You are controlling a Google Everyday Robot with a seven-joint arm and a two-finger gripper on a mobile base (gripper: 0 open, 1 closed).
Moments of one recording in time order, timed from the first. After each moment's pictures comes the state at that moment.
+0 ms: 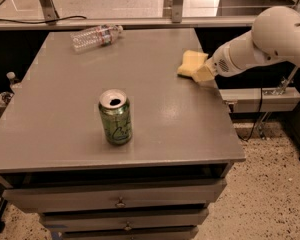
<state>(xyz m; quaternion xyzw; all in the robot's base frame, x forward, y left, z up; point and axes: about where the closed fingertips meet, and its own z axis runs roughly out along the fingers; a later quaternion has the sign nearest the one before) 0.679 -0.176 0.837 -0.36 0.85 0.08 0.37</state>
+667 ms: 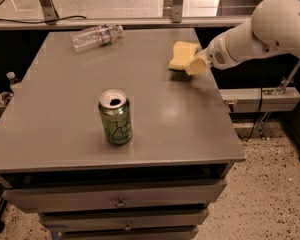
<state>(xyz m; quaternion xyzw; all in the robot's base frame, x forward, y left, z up) 0.676 -0.150 0.868 -0.38 0.83 0.10 0.39</state>
